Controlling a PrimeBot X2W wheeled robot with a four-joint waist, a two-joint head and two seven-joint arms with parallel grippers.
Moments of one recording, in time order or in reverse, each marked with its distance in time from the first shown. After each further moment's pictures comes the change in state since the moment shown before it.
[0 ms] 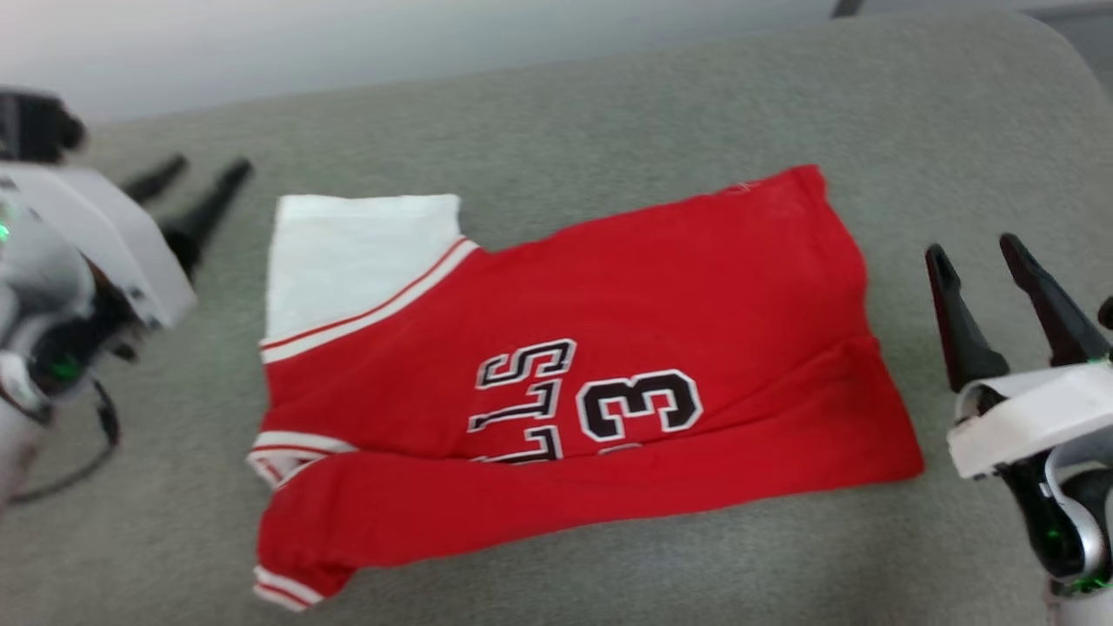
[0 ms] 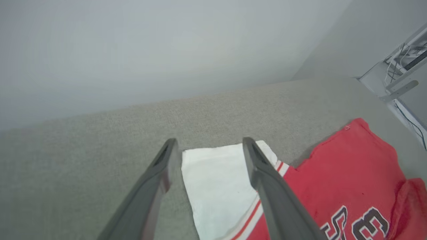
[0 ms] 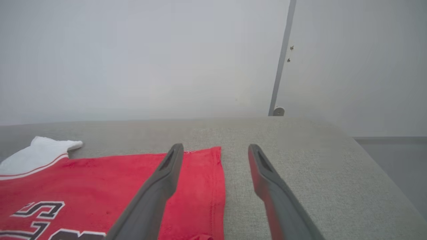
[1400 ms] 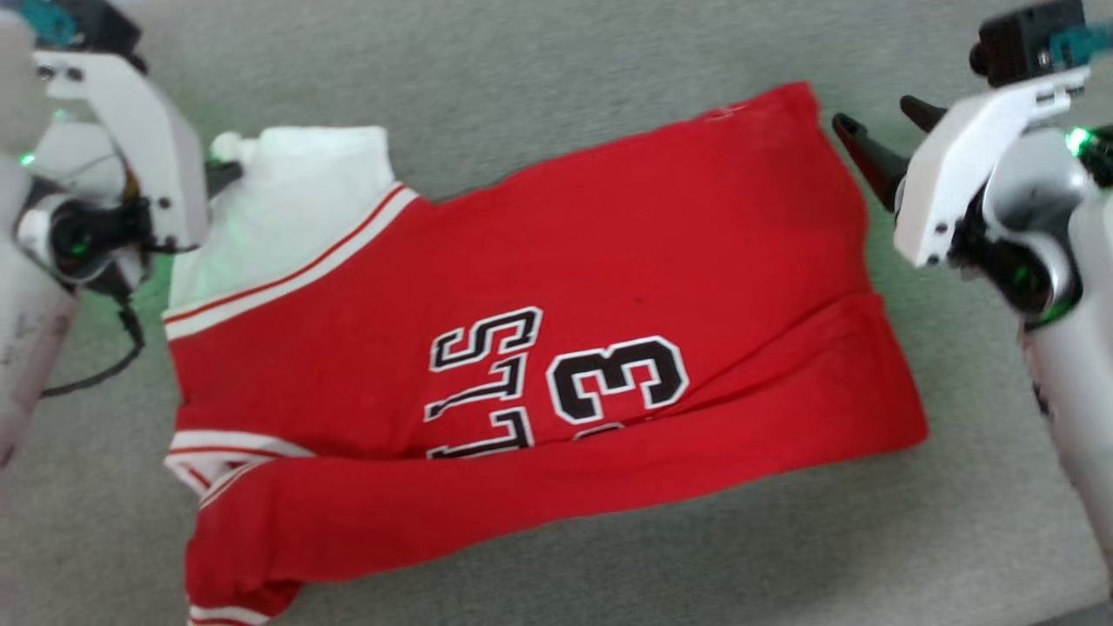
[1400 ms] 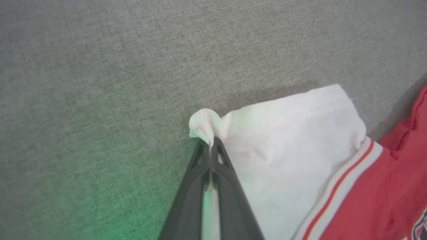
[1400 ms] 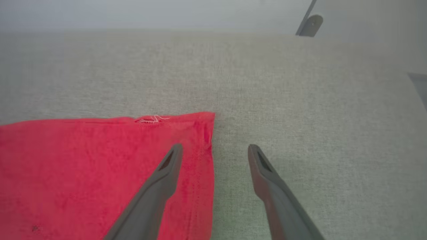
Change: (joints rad) left arm -0.341 -0.169 -0.175 0.457 0.026 -0.121 0.427; right arm -0.587 -0.041 0.257 0.469 0.129 0.000 0.361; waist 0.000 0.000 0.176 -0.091
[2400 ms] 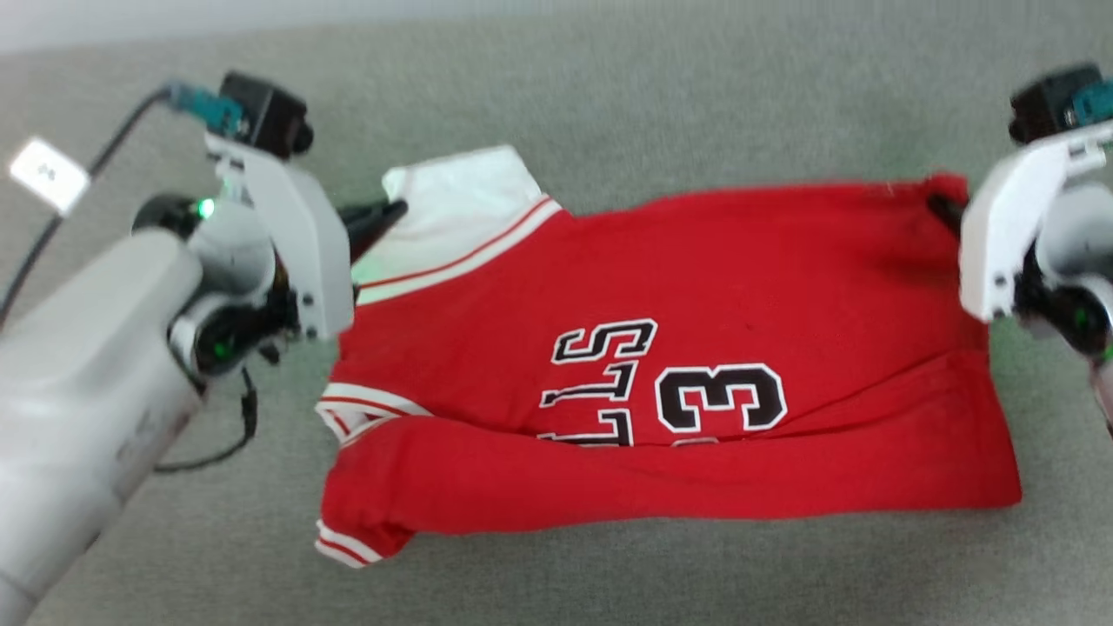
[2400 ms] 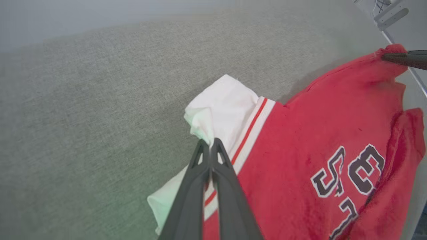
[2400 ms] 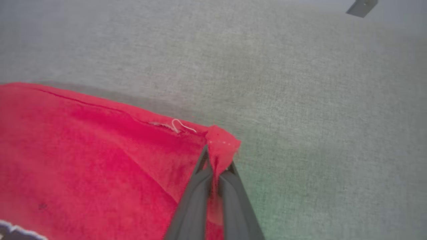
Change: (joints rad) left arm 0.088 -0.024 -0.142 -0.271 -0.076 -0.003 -0.297; right arm -0.070 -0.156 0.191 0.228 0.143 0.000 0.053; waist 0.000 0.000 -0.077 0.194
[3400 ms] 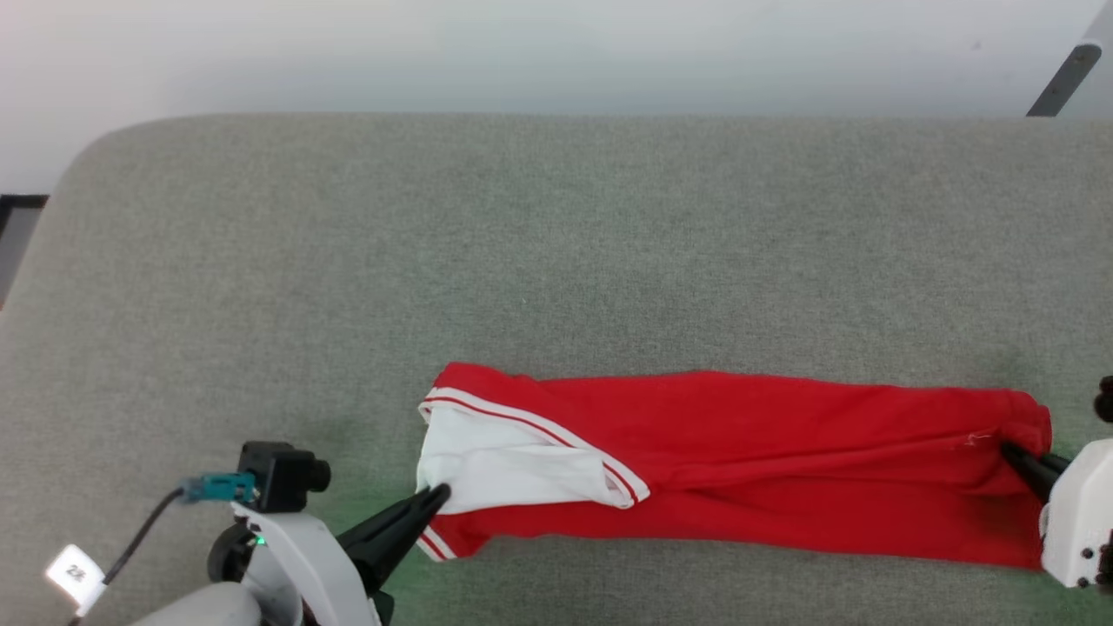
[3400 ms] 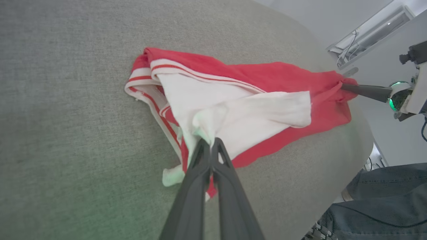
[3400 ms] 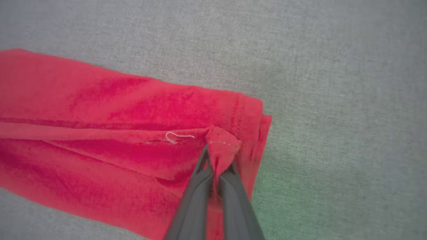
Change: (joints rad) left arm 0.588 0.185 -0.075 -0.439 -0.078 0.063 -0.489; right arm 0.731 -0.159 -0.292 -0.487 0.029 0.000 -0.019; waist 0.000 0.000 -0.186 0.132
